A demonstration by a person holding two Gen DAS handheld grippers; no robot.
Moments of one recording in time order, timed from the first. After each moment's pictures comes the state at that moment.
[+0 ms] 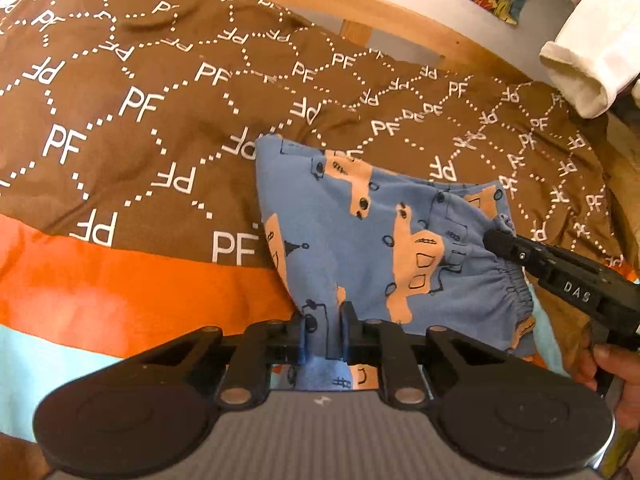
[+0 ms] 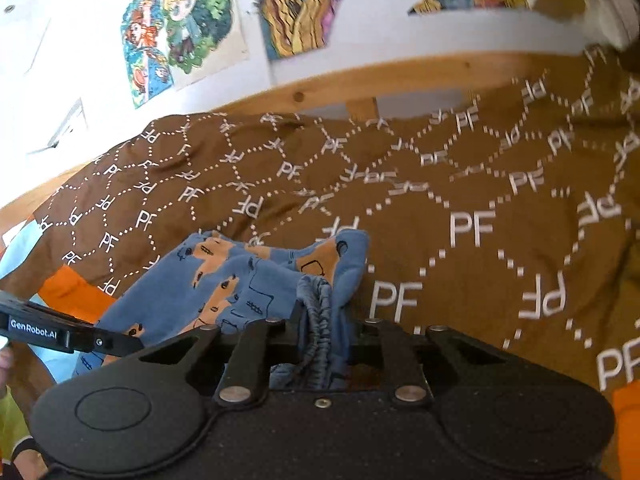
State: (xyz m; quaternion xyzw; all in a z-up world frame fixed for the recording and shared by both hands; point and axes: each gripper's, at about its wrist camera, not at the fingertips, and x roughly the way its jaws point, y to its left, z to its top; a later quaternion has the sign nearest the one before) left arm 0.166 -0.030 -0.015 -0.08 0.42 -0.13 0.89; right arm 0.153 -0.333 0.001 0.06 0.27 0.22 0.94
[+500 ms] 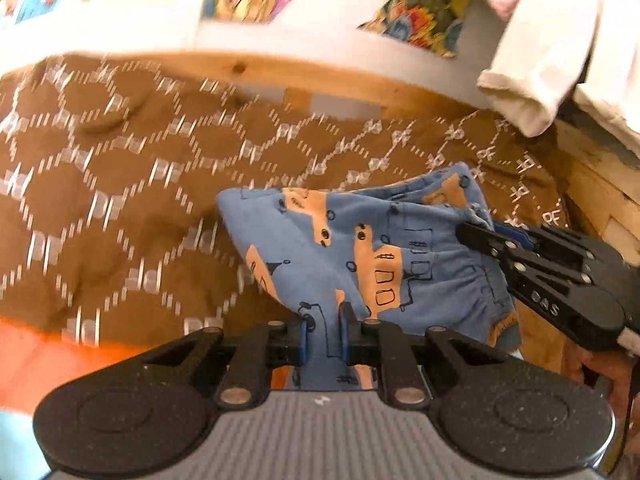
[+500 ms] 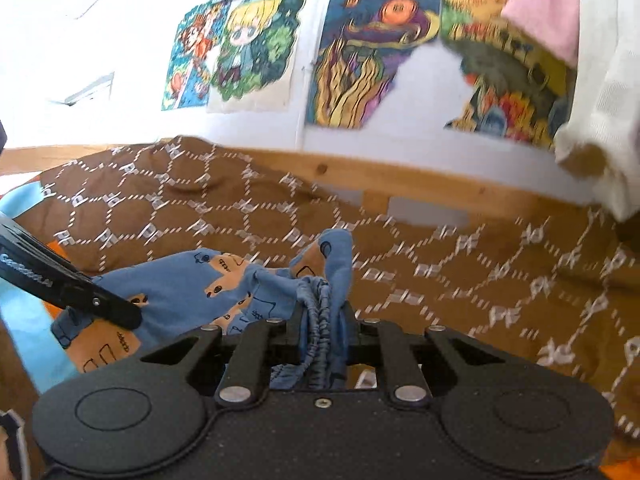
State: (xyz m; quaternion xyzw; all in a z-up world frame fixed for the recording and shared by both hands) left arm 0.163 -0.052 0.024 -0.02 0.32 -0.18 0.93; right arm 0.124 -0.309 0.037 -0.08 0.13 0.19 0.97
